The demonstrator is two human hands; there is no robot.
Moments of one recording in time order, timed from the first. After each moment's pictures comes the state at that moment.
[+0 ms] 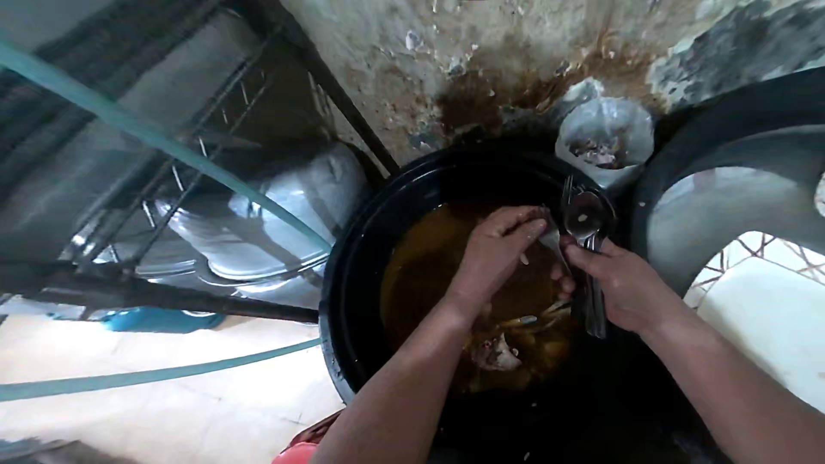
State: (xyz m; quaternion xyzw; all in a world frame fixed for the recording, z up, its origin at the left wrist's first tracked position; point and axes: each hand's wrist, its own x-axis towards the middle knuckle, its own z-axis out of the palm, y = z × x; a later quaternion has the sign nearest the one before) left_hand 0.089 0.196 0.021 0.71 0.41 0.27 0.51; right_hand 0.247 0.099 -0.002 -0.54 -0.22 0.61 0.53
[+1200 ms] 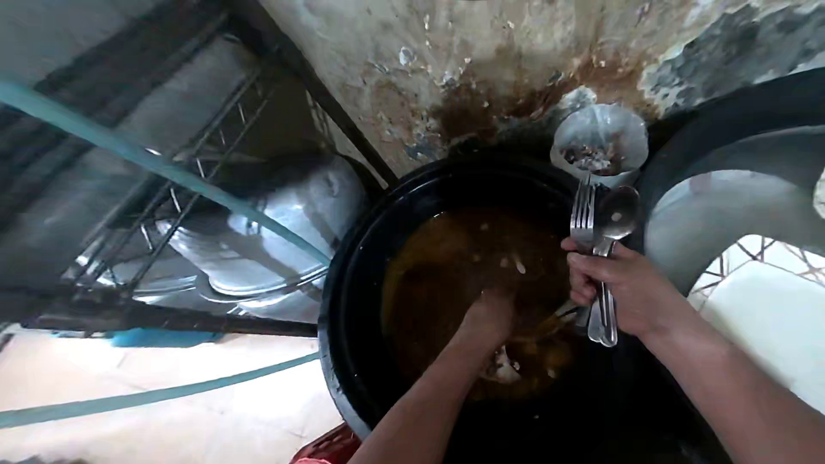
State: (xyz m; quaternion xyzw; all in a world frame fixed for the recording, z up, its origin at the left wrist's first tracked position) left_hand 0.068 0.173 -0.061 0.81 0.47 -0.19 0.29; right_hand 0.252 0.098 -0.005 -0.52 -0.18 0.61 0.57
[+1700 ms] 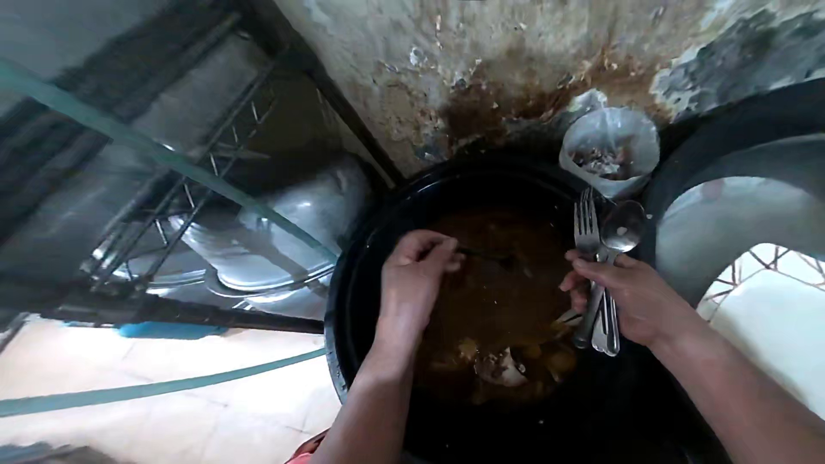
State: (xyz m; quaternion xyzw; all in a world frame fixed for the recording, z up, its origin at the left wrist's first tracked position) left_hand 0.016 0.203 0.037 0.61 0.55 0.37 0.44; right_hand 0.250 0.103 -0.002 -0.55 -0.16 0.62 0.53
